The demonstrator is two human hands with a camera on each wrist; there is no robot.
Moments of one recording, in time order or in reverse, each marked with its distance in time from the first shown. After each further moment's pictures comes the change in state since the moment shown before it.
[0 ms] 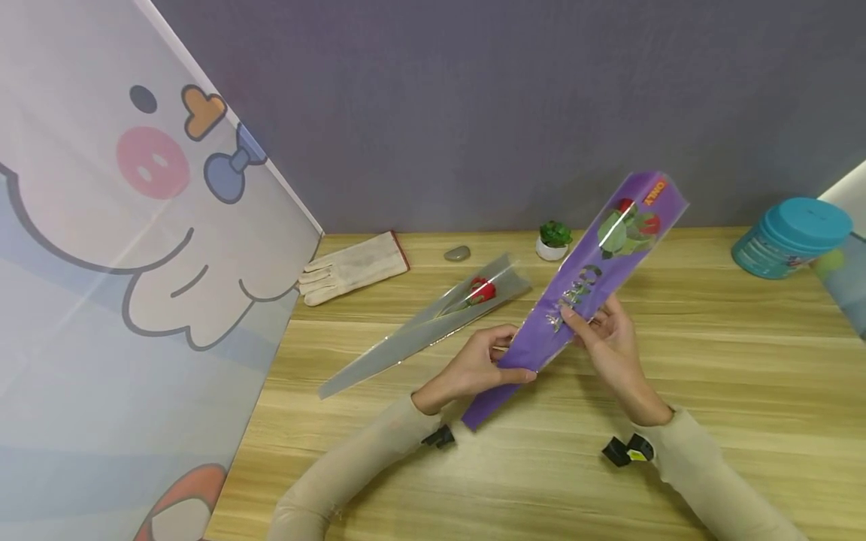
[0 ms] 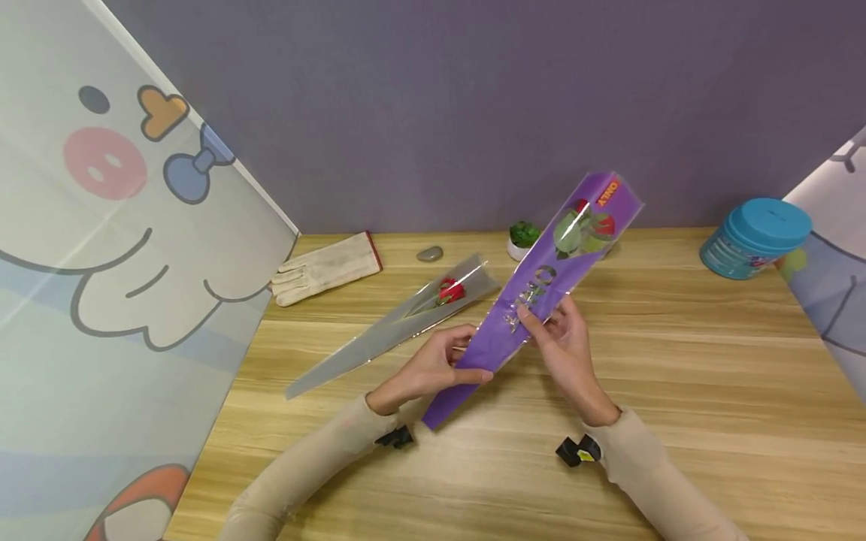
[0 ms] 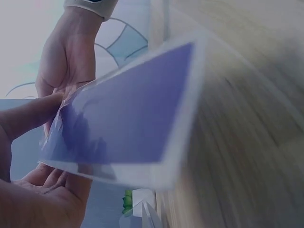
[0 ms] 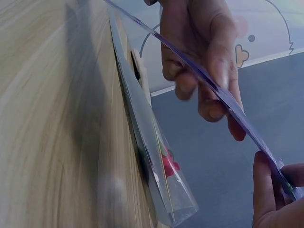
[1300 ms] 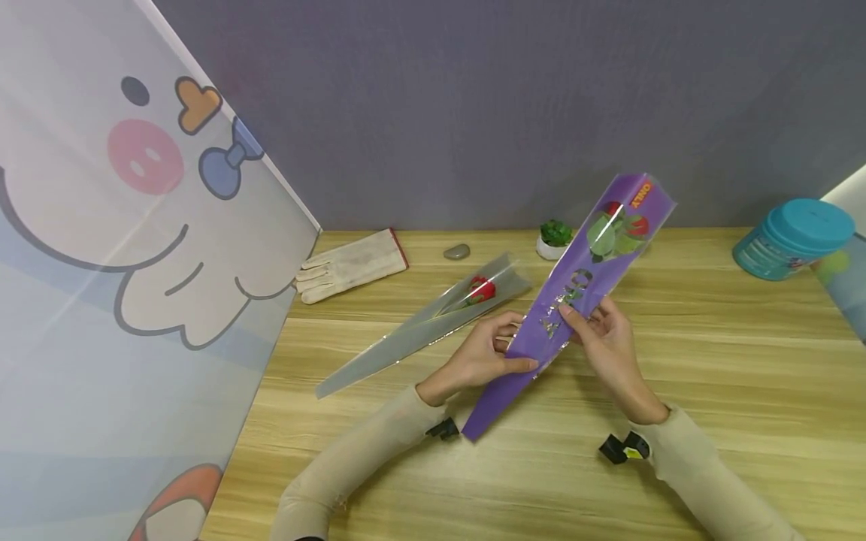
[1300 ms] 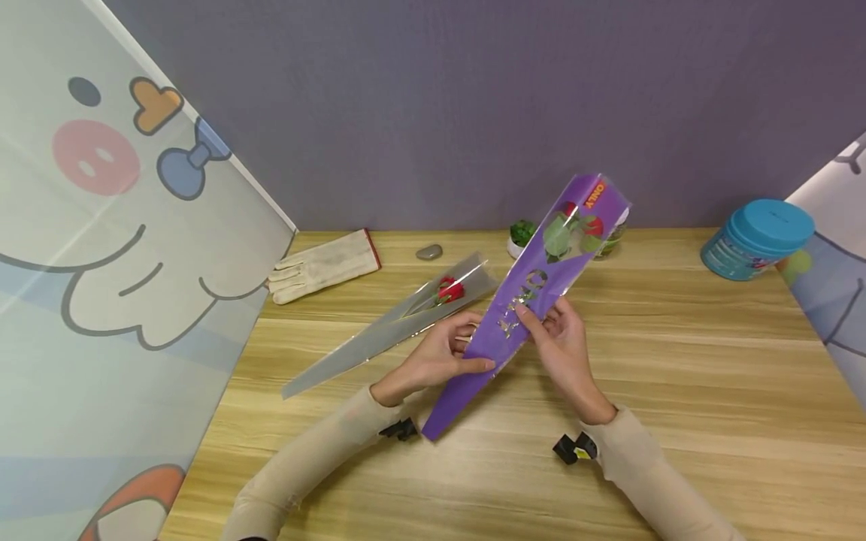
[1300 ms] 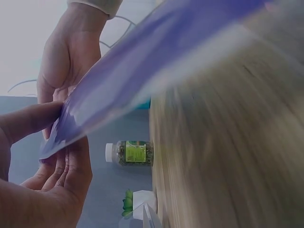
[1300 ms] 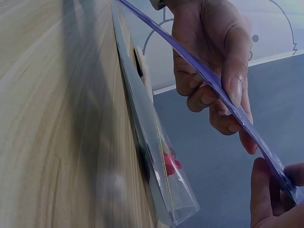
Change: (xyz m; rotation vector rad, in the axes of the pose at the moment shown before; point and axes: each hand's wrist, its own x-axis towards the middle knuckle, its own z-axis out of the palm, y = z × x) left_hand 0.014 0.005 -0.001 -0.084 0.030 0.010; right_hand 0.004 0.003 0.004 -0.039 0.004 0.031
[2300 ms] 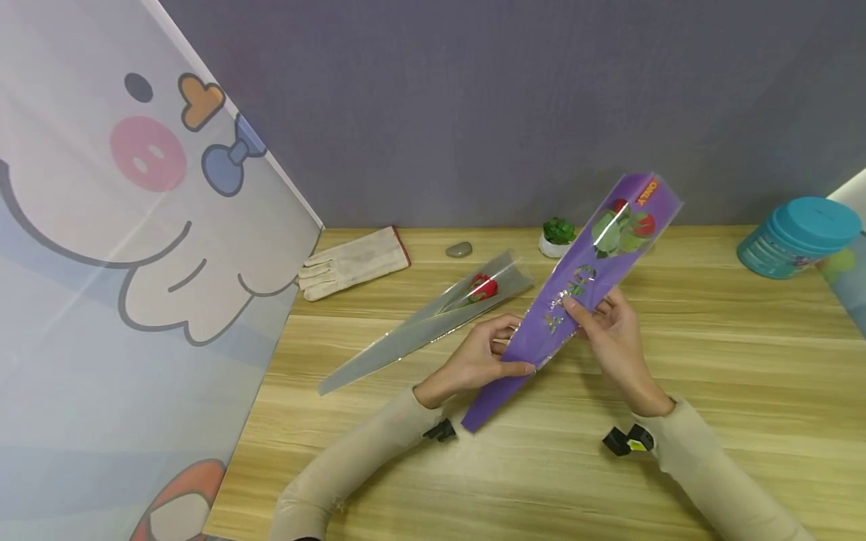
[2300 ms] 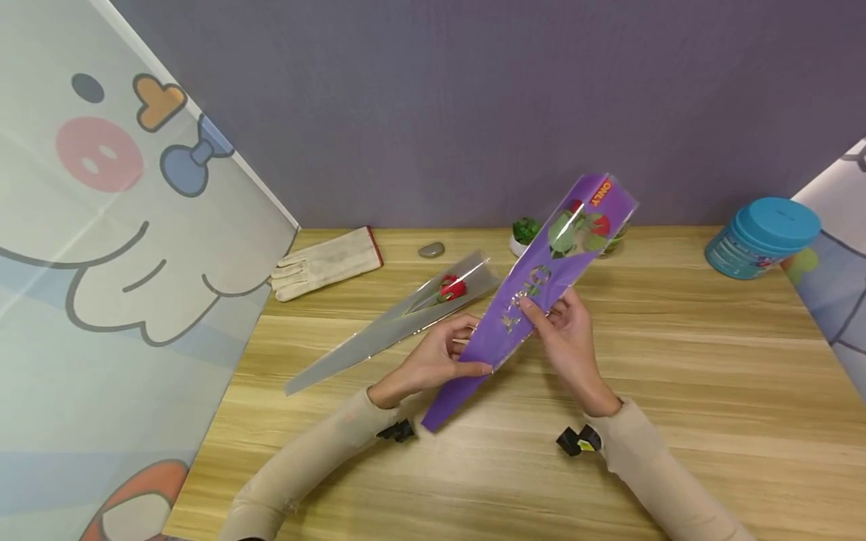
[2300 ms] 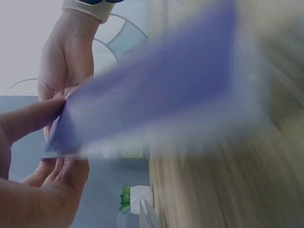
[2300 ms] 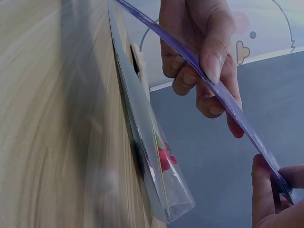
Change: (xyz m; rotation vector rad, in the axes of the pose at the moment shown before) left_hand -0.006 -0.009 -0.003 0.045 0.004 0.017; right_hand 0.009 0.000 -0.004 0.050 -0.023 -0.051
